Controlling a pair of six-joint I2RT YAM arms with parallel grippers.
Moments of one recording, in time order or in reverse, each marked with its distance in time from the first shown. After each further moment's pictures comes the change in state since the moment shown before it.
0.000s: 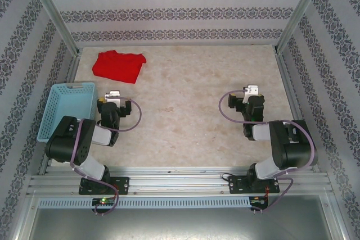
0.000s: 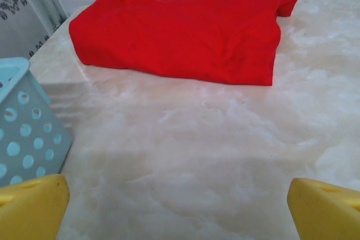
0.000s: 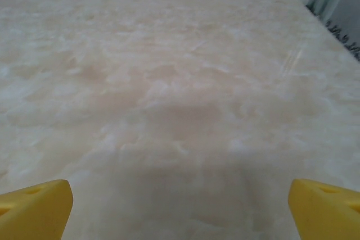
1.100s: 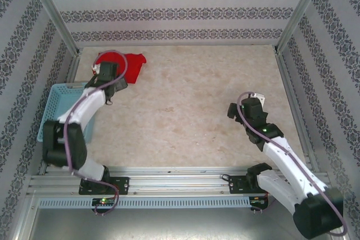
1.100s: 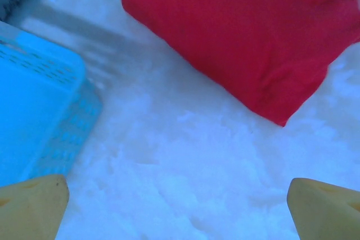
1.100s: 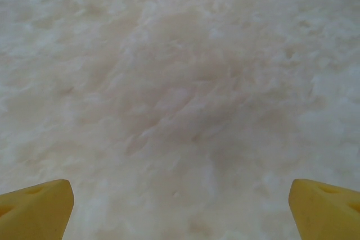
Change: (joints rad) left arm 0.024 -0.135 0.718 -1.335 -0.062 -0.496; right arm 0.251 -0.617 0.204 -1.204 0.259 0.429
